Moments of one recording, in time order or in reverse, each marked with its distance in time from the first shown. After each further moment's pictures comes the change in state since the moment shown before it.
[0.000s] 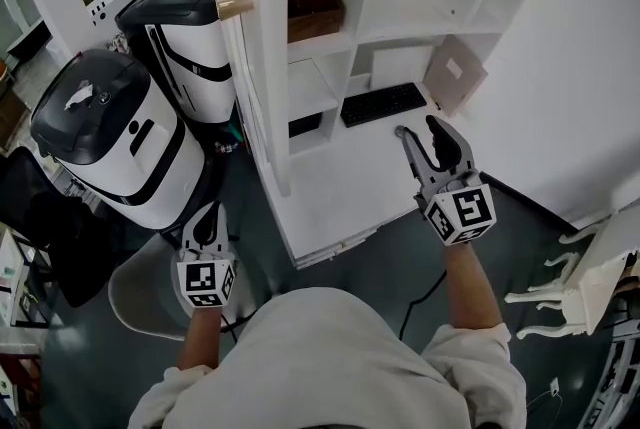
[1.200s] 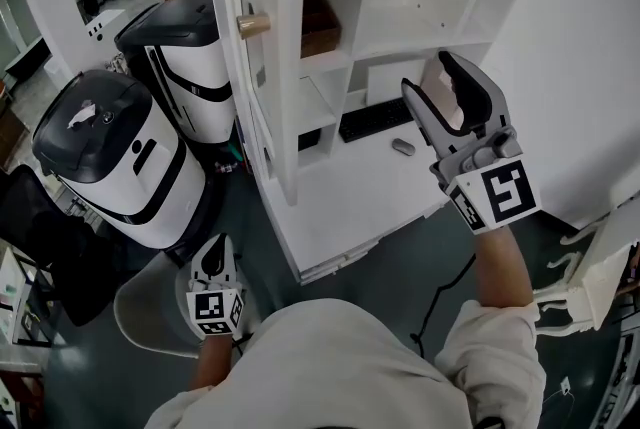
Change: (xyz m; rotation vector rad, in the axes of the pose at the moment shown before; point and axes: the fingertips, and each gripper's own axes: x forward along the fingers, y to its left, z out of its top) left arm -0.036 -0.003 -0.015 -0.057 0.018 -0.007; right arm 0.014 0.032 0.188 -0.300 -0.186 0.062
